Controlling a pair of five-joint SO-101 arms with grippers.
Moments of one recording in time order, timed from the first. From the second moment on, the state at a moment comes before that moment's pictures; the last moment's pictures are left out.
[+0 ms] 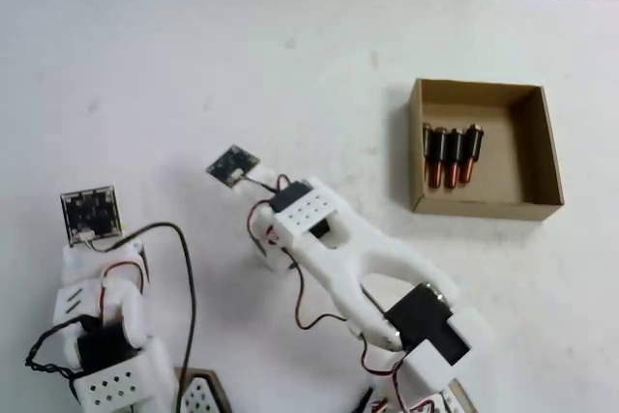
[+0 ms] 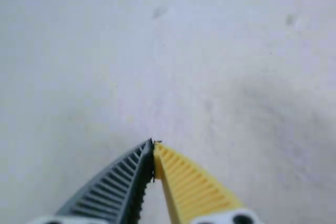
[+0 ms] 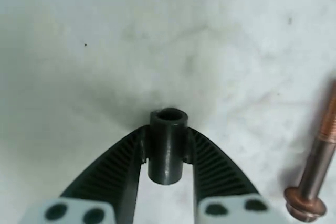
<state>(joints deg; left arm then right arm) -27.8 -103.5 97.1 52.7 -7.5 -42.6 4.2 31.2 56.9 12.6</state>
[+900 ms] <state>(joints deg) -27.8 -103.5 97.1 52.7 -7.6 -34.8 -51.6 31.3 78.0 13.0</state>
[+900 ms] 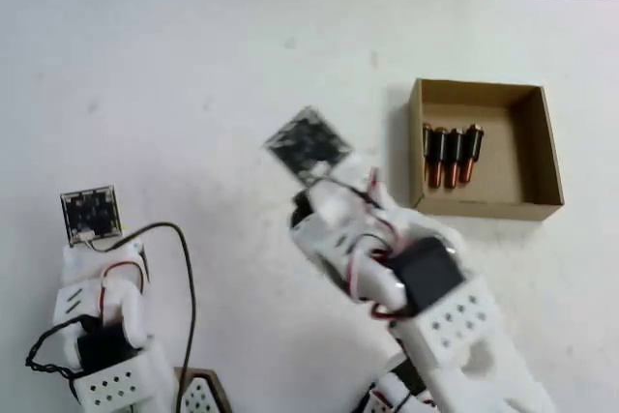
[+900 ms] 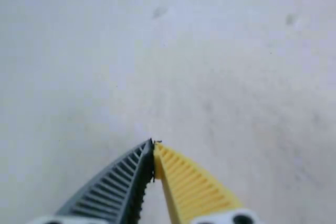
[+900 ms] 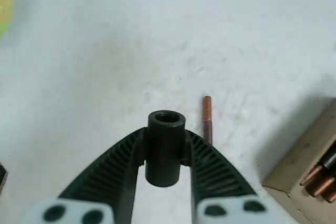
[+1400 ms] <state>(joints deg) -27.8 -103.5 97.1 52.7 -7.7 -26.6 -82.6 48.5 74.2 16.4</state>
